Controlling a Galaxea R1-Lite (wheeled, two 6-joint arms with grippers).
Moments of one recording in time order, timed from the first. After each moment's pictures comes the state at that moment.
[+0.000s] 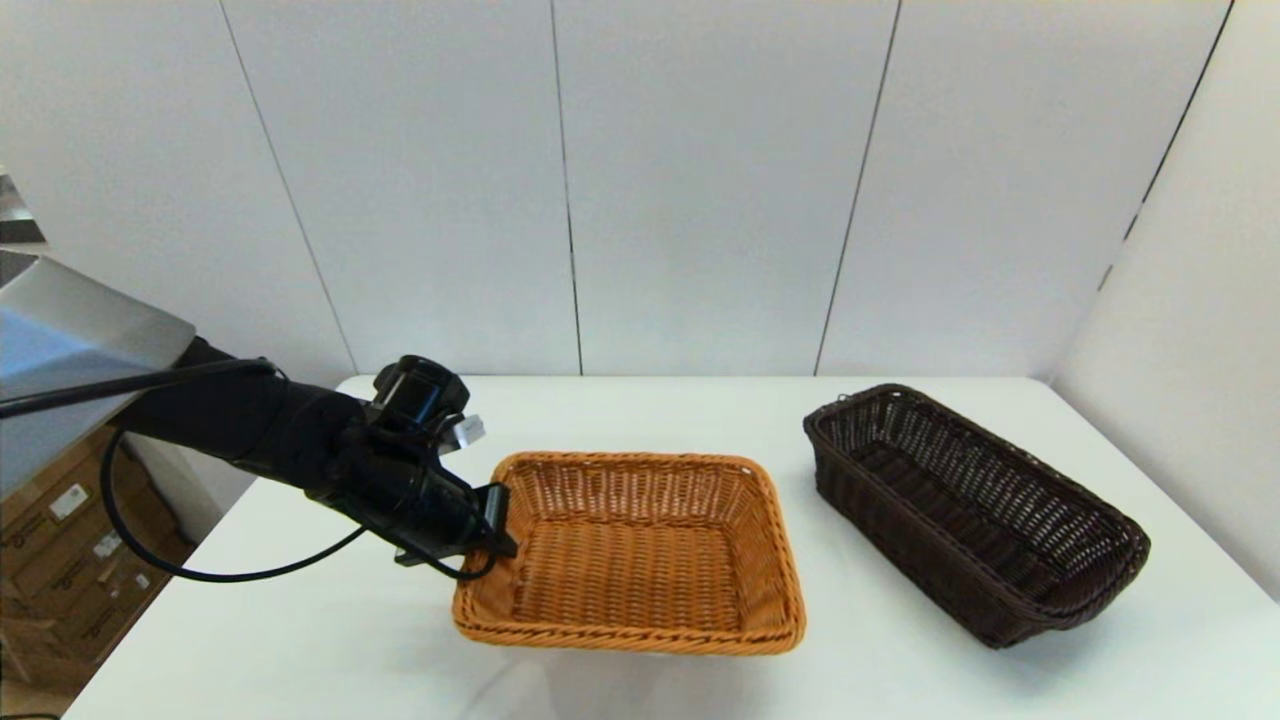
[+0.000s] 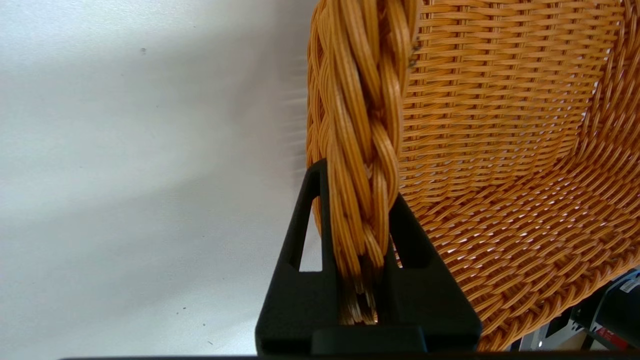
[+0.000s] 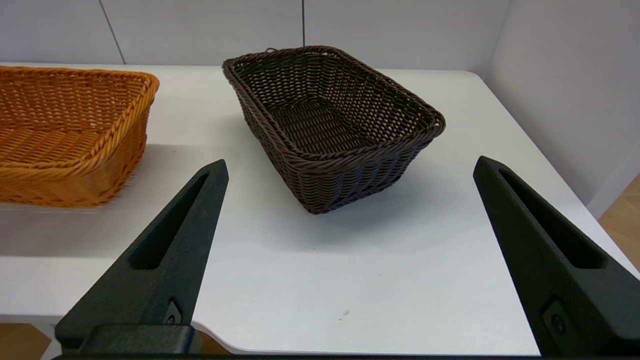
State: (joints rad) left arm -0.32 2.03 -1.07 0.17 -0.35 -0.39; right arm -0.01 0.00 0.00 0.00 0.00 -0.01
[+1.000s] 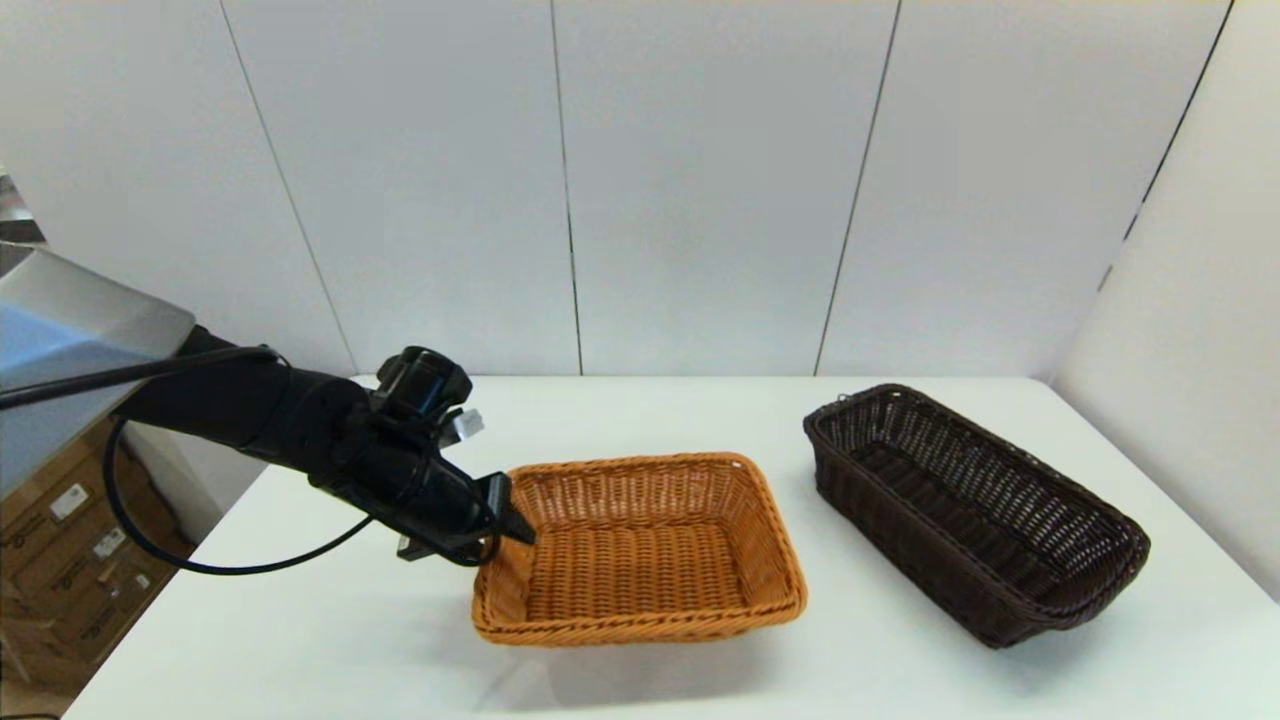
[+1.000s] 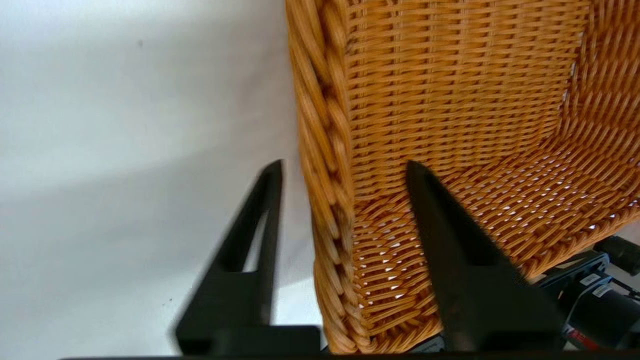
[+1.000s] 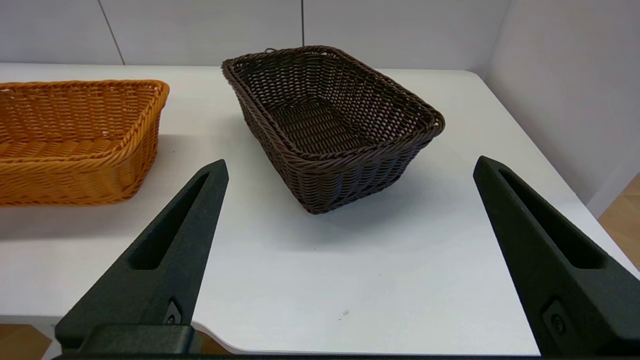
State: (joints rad) left arm -0.32 2.04 -1.12 0.23 -0.35 -0.44; right arm -0.01 0.00 0.00 0.00 0.00 -0.01
